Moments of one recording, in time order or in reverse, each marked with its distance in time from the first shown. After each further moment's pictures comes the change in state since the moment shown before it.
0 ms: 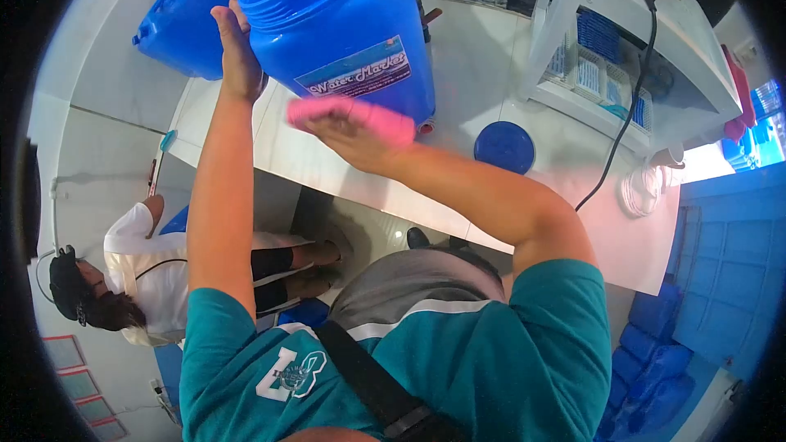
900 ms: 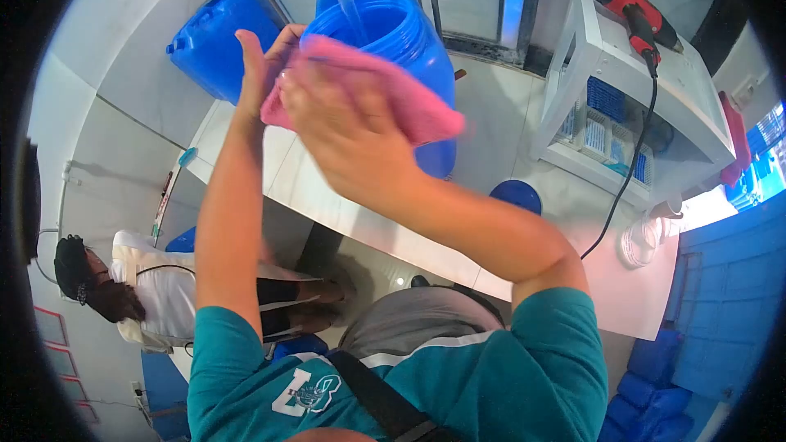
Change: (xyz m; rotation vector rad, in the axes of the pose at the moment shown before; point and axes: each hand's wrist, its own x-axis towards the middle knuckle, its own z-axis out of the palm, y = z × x) left_hand 0.024 0.017 -0.032 -0.175 -0.218 -0.323; right_hand 0.096 -0.070 -0.056 -0.560 0.435 -0.237
